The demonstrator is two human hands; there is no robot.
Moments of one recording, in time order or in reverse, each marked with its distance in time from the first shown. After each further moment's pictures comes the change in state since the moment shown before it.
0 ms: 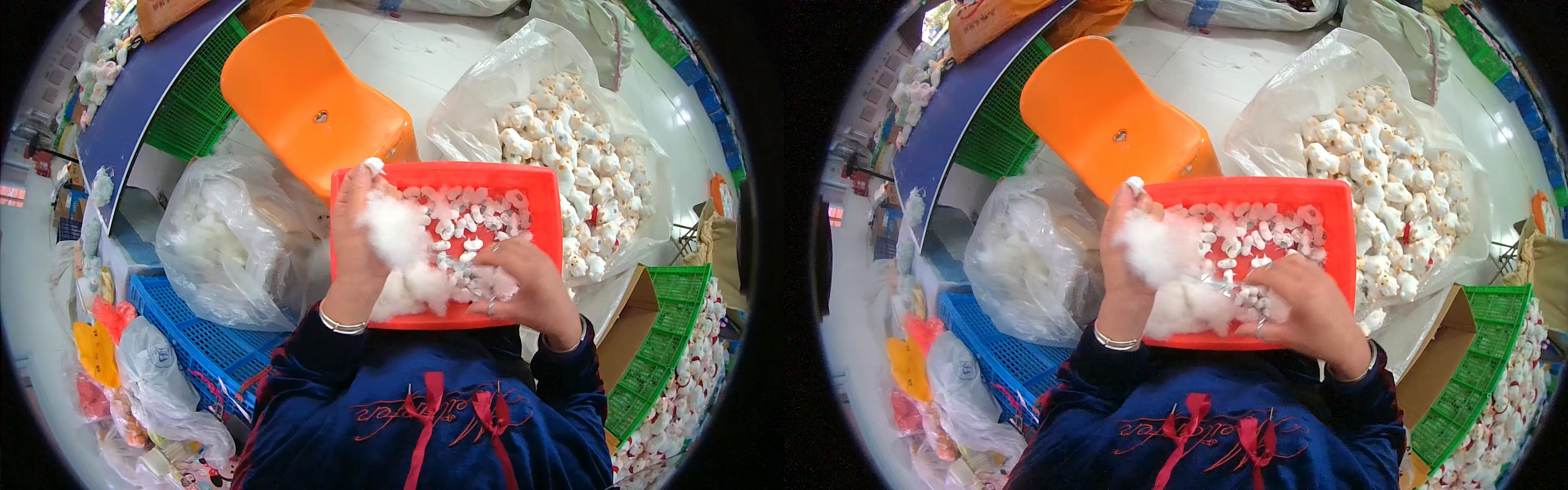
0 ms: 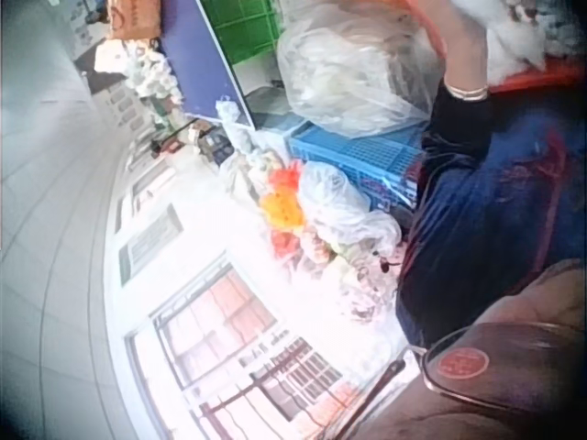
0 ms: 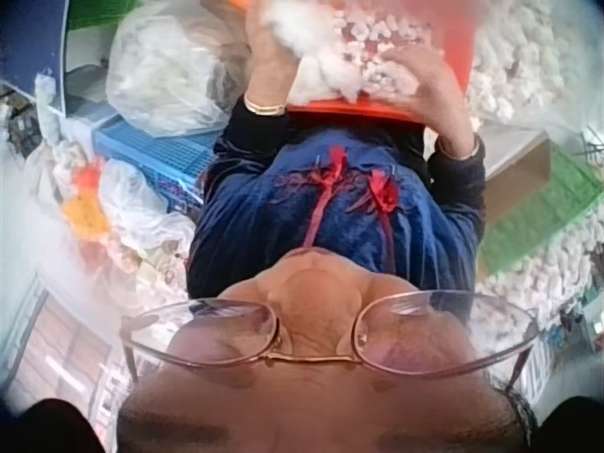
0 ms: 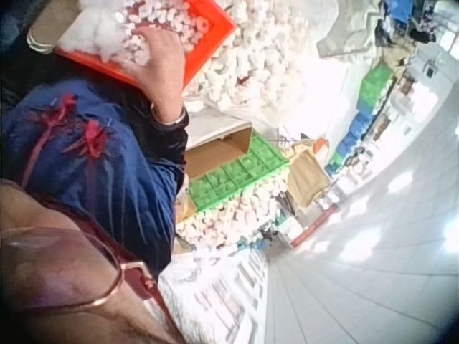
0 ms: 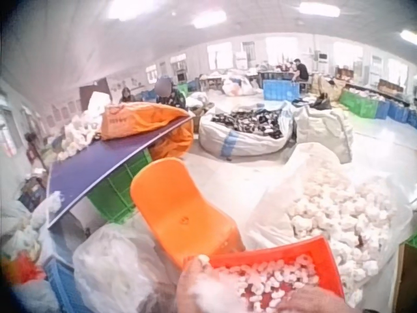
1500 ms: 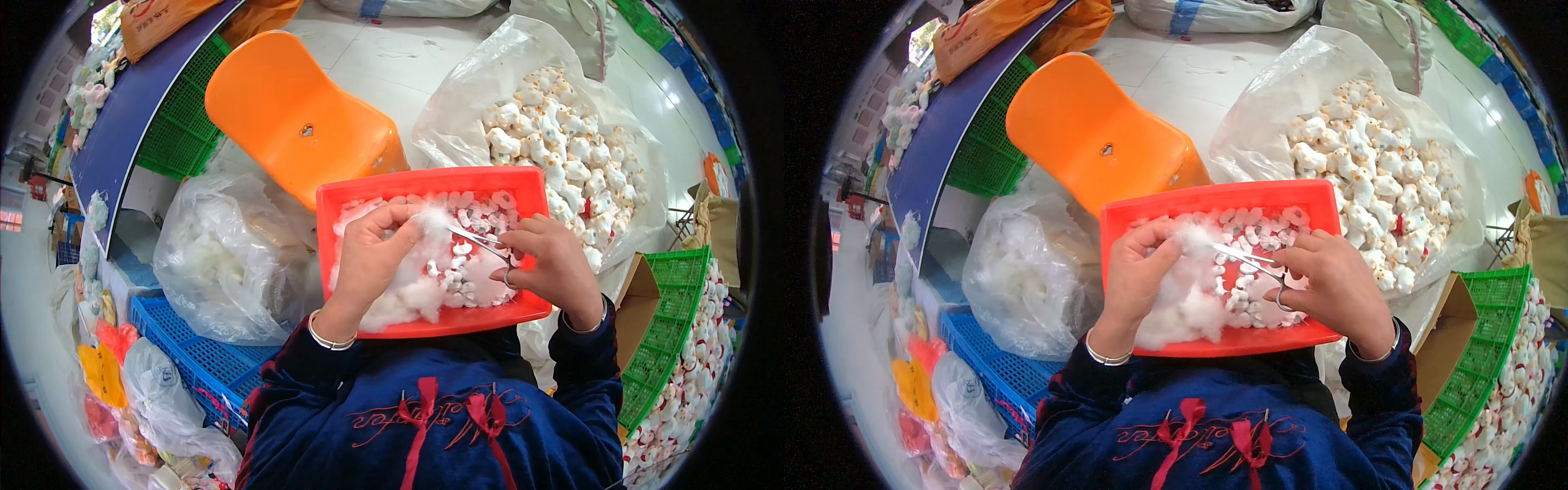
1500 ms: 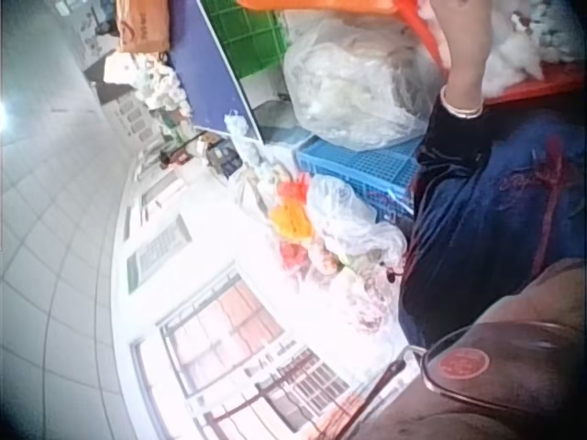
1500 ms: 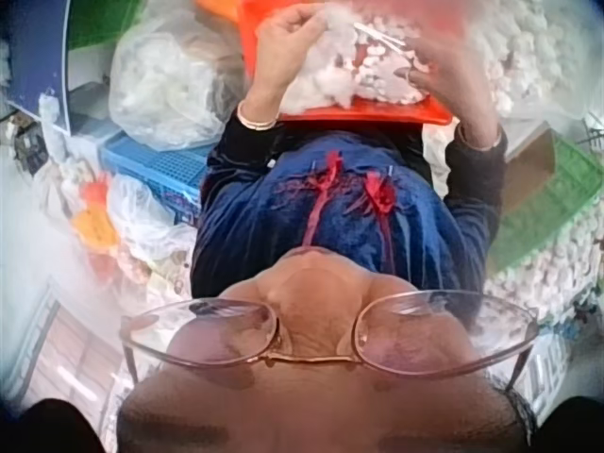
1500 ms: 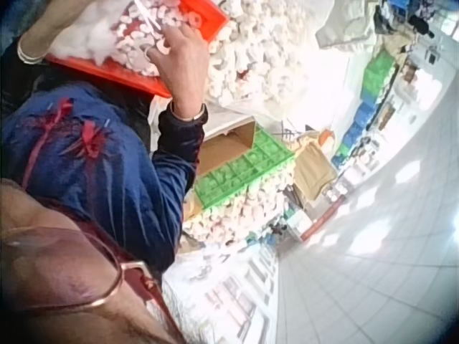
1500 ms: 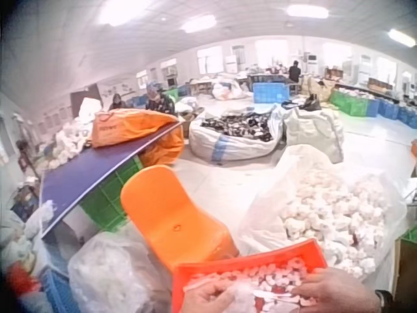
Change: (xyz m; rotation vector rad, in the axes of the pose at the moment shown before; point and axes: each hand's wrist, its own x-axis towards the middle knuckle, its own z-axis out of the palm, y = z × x) left_hand -0.014 -0.005 0.012 0.833 -0.165 -0.051; right_hand 0.005 0.010 -0.044 -0.233 -0.029 0.149
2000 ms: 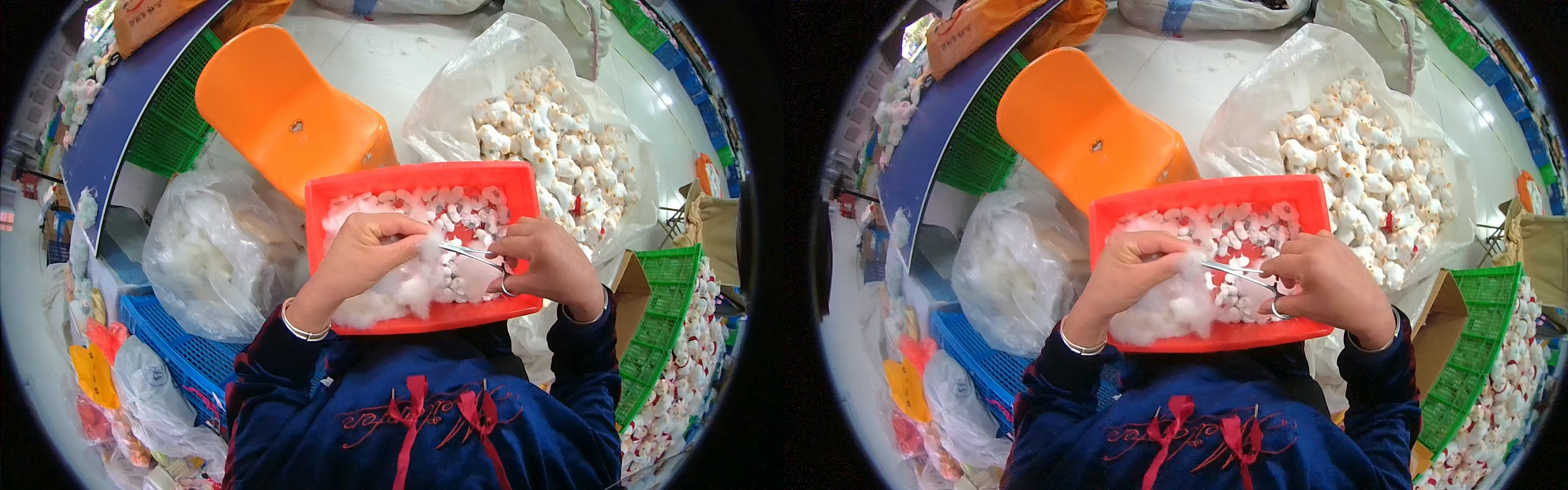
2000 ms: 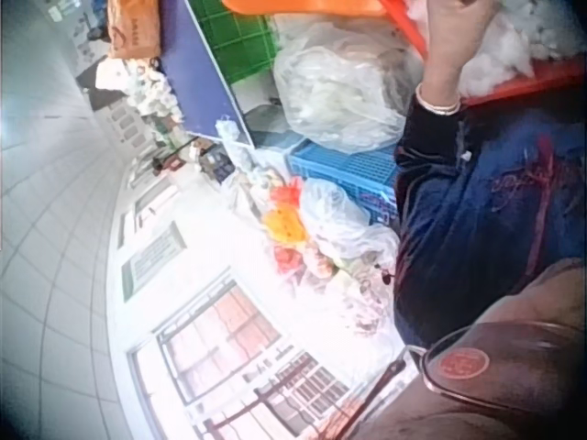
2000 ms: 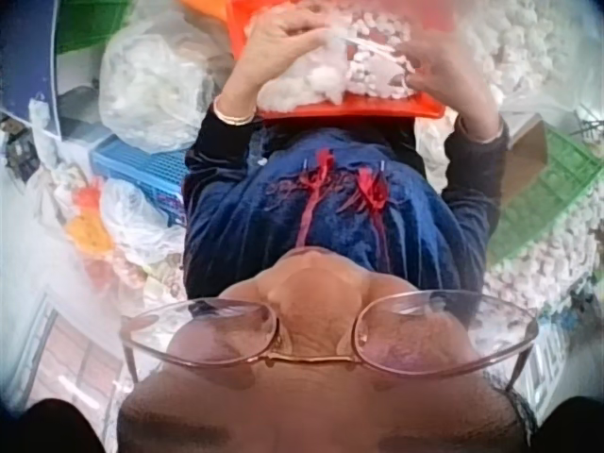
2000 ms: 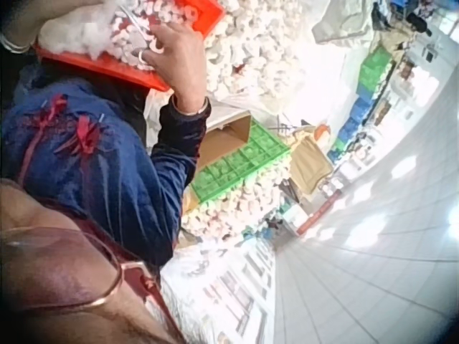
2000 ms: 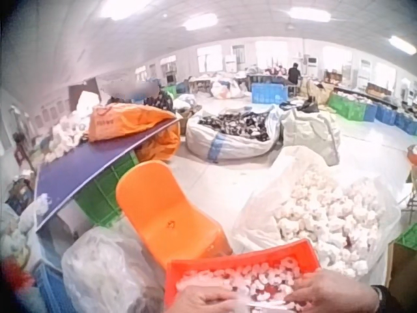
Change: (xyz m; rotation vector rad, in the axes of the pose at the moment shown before) left_hand 0.005 0.017 -0.013 0.127 -0.295 -0.107; right_hand 0.003 0.007 -0.011 0.060 -0.164 -0.097
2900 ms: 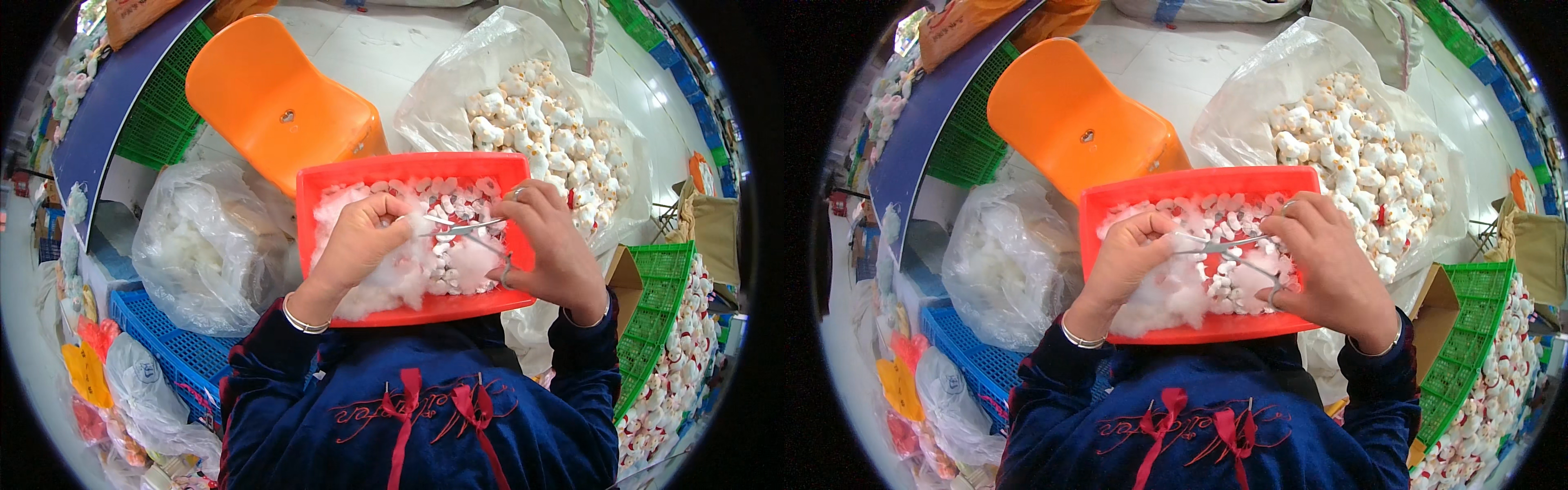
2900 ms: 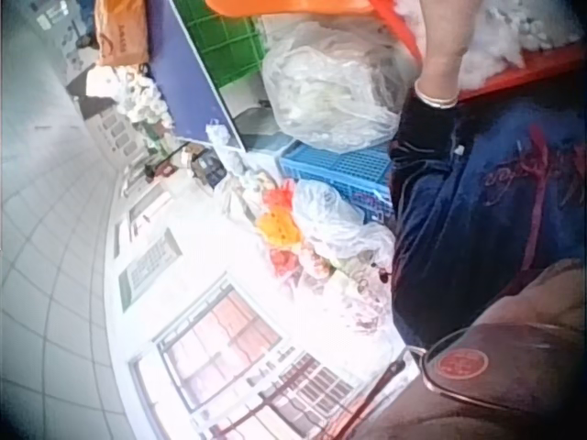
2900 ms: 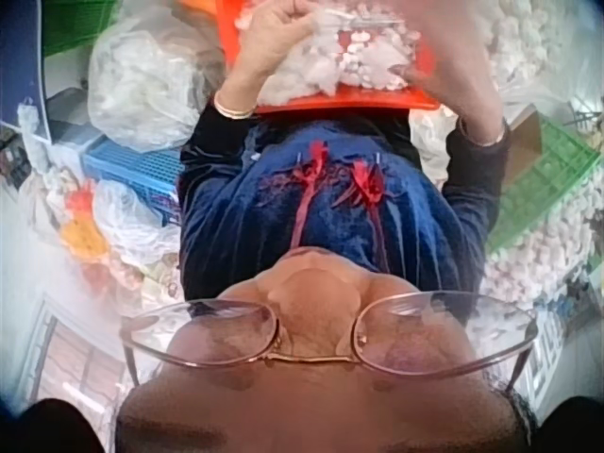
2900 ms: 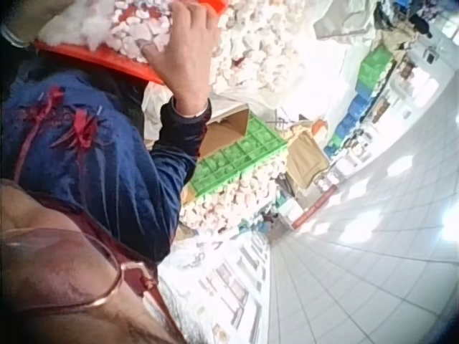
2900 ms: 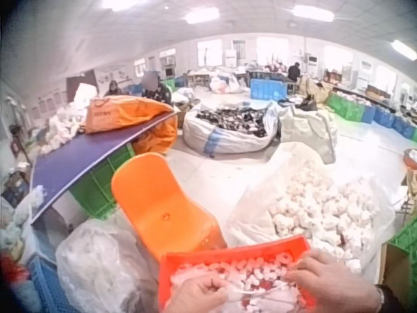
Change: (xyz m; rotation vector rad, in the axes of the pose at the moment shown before) left_hand 0.004 -0.019 0.008 -0.200 0.129 -0.154; right_hand -0.004 -0.021 -0.005 -0.227 0.186 0.037
